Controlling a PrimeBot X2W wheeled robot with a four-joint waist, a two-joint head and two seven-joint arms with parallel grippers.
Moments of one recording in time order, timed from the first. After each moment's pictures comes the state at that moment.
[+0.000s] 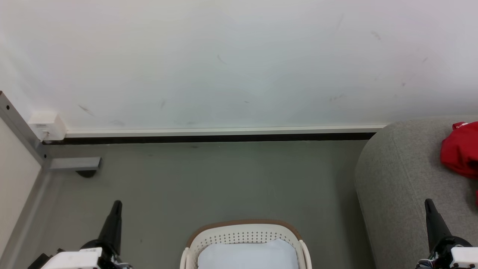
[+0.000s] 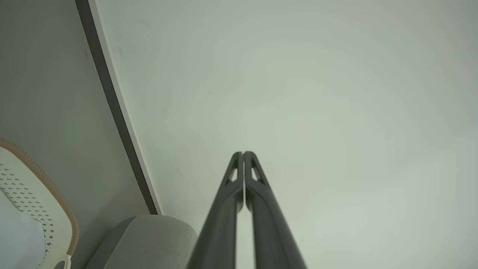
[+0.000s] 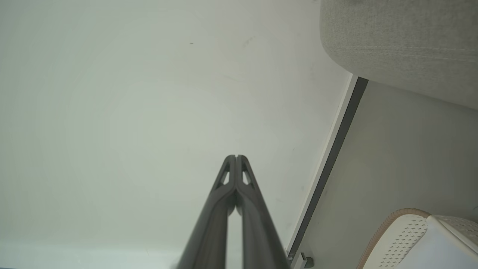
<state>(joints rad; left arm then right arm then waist) -0.10 0.05 0.11 0.25 -1.61 -0.13 0.11 -0.10 -0.05 -0.11 0.25 1.61 0.13 0.11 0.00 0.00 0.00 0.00</state>
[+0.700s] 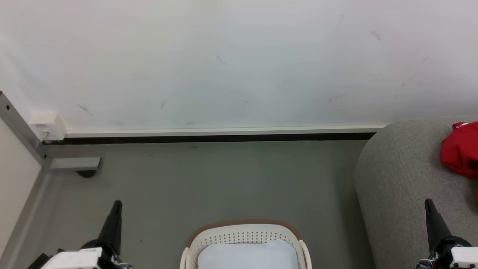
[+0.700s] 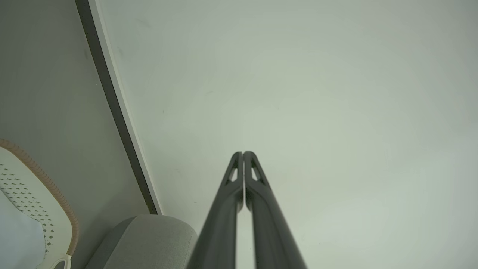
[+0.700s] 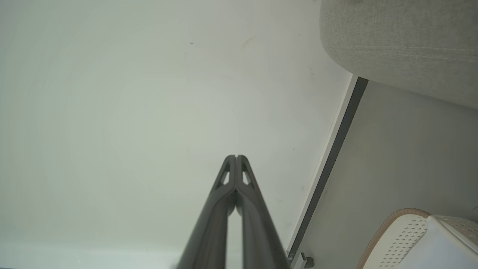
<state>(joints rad) -0.10 0.05 0.11 0.25 -1.61 -0.13 0.11 -0.10 -0.05 -0.11 0.25 1.61 0.13 0.11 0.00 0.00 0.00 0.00</state>
